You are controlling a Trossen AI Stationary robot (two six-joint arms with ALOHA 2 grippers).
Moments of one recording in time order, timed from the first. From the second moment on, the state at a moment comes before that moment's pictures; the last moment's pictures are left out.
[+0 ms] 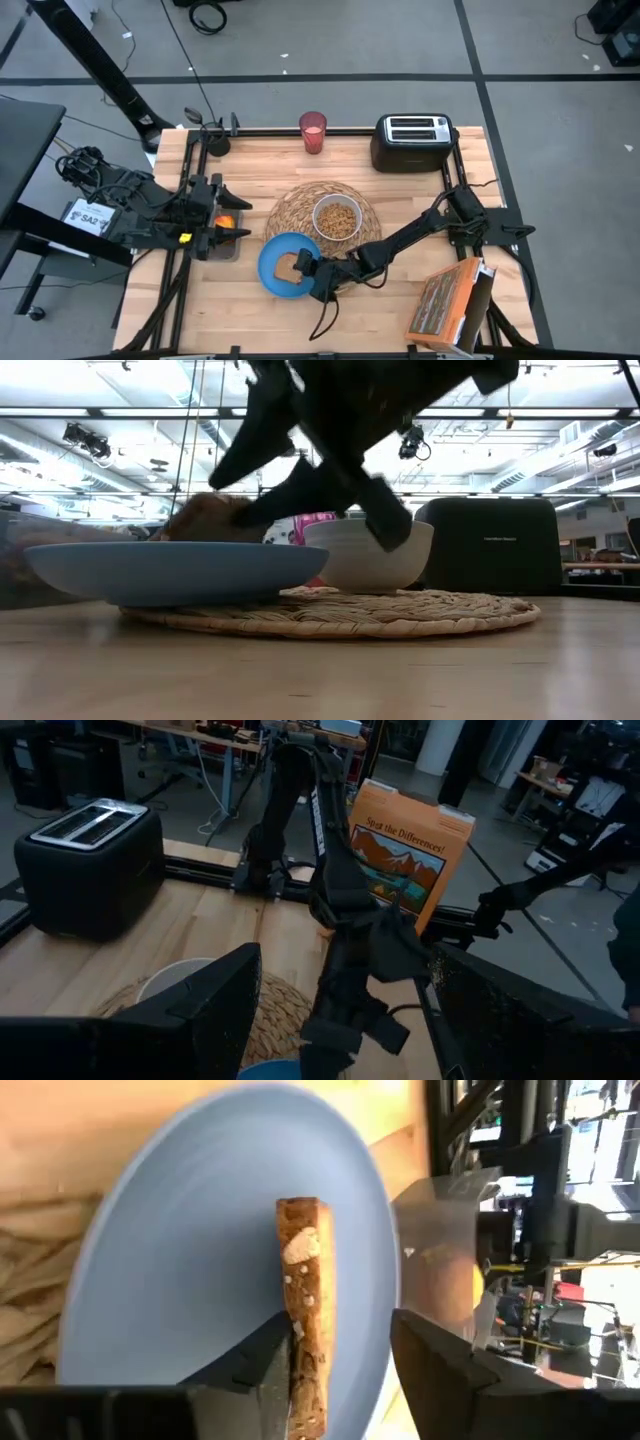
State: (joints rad) left arm -0.52 0.88 1.12 -0.45 -0.48 -0.36; right arm 0.39 2.08 1.33 0.11 0.44 -1.11
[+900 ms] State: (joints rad) left arm -0.52 0.88 1.21 -0.61 -0.46 -0.61; right arm 0.30 1.98 1.33 -0.07 0.09 -0.71
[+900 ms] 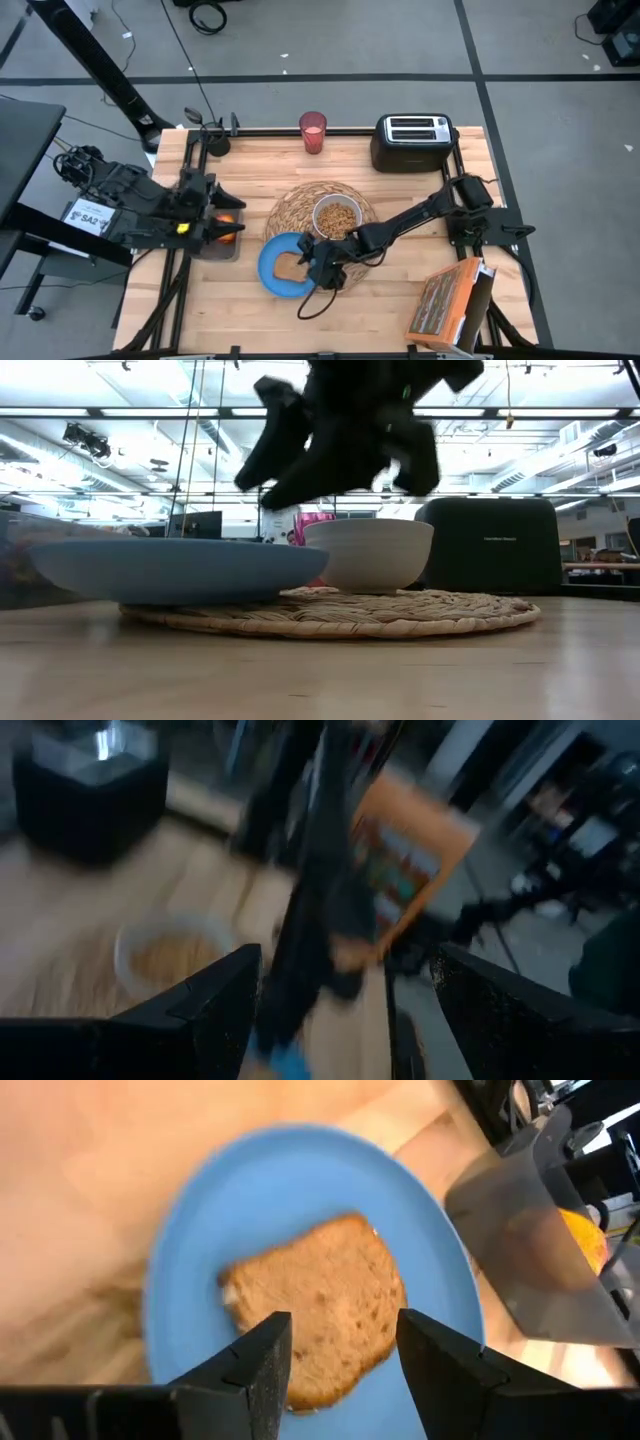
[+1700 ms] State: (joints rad) left arm -0.19 0.92 1.00 -1.38 -0.14 -1.43; right arm 0.22 1.43 1.33 -0.08 0.66 -0.18
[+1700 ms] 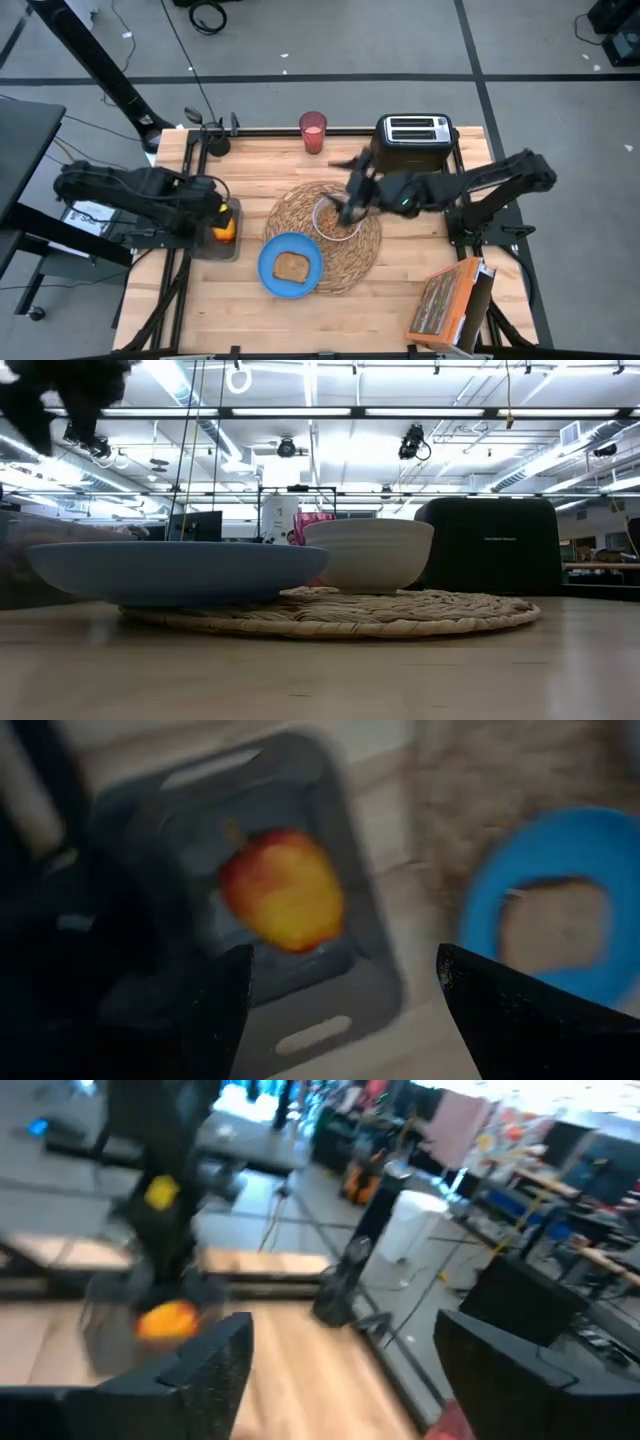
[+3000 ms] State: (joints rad) left arm -0.13 1.07 0.68 -1.15 -0.09 -2.00; right arm -0.07 1.19 1.33 -0.27 0.34 -0.25
